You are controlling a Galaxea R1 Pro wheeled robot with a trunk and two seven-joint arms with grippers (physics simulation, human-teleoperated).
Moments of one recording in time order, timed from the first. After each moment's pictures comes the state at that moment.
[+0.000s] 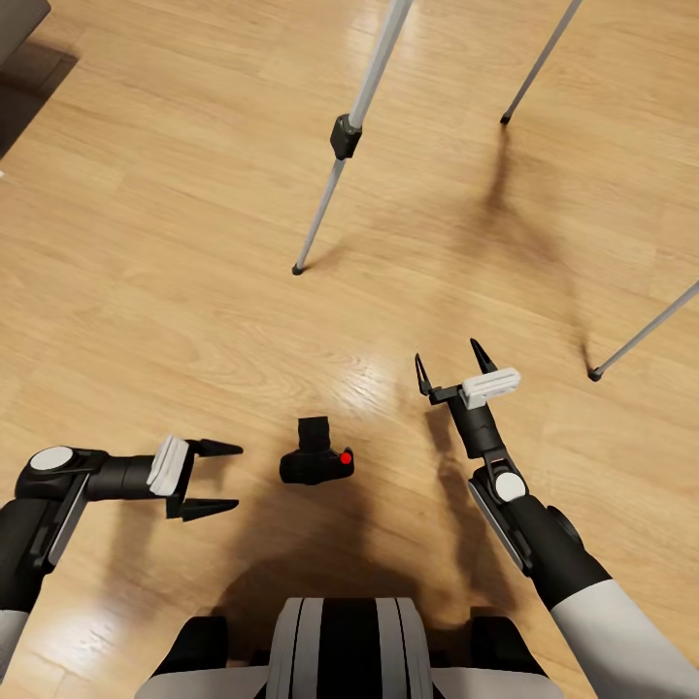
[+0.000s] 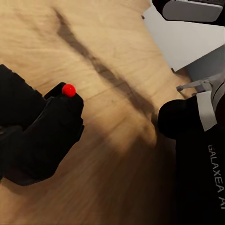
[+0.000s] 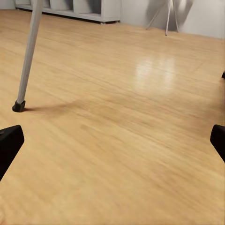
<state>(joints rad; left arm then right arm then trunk) -0.60 0.37 0.06 -1.35 0.05 0.28 -1.54 -0.67 -0.14 0.33 -1.18 0.03 -0.59 -0.12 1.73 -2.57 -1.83</state>
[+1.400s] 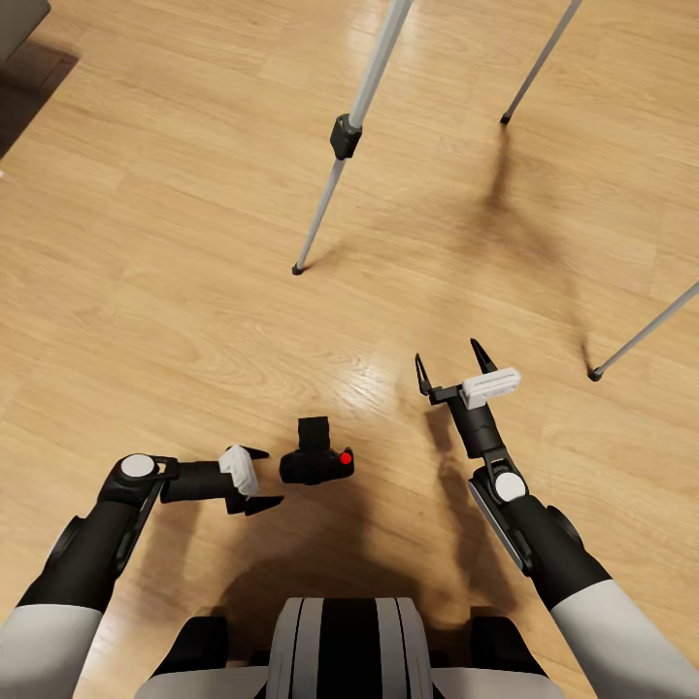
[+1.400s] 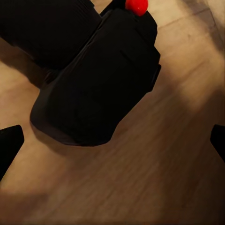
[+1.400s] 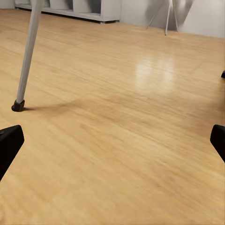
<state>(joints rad) -0.61 0.19 -0.01 -1.29 -0.37 0.27 -1.23 -0.67 -0.14 0.33 -1.18 0.03 -0.59 -0.12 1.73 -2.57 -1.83</state>
